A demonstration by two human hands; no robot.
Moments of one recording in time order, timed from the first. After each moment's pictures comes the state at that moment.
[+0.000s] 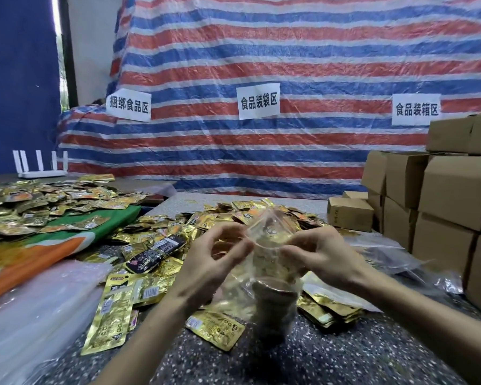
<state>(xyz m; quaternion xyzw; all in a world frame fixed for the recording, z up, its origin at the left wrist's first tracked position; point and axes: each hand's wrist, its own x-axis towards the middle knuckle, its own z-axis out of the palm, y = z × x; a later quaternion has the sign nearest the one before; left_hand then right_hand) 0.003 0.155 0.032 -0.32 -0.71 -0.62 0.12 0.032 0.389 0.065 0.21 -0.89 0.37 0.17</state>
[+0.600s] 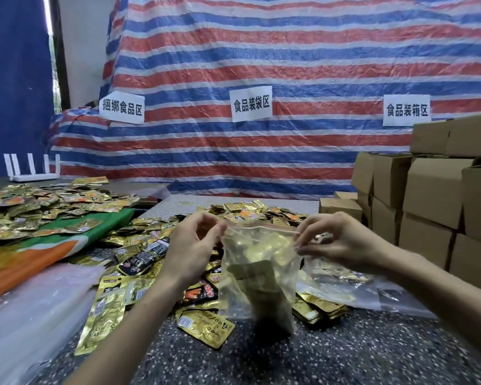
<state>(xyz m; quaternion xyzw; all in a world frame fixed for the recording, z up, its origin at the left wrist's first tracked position) -0.004 0.156 0.056 -0.23 -0.75 -0.58 0.23 0.054 0.430 0.103 0.25 -0.91 0.31 0.15</state>
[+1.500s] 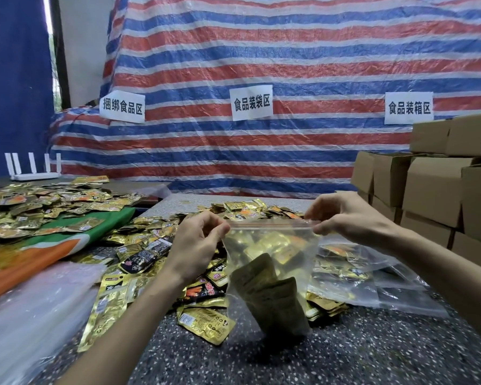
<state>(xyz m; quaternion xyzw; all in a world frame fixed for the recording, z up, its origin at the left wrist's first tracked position) -0.001 0.157 0.062 -0.27 -0.77 -0.54 0.22 0.049 0.438 0.130 0.14 -0.90 0.38 0.14</state>
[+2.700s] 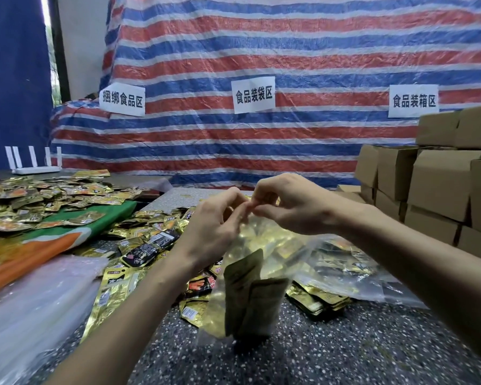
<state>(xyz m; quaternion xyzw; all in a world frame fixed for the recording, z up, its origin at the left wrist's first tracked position) 0.015 0.171 0.087 -0.38 -0.75 -0.48 0.25 0.044 0.345 0.152 0.26 -0.94 0.11 0.20</state>
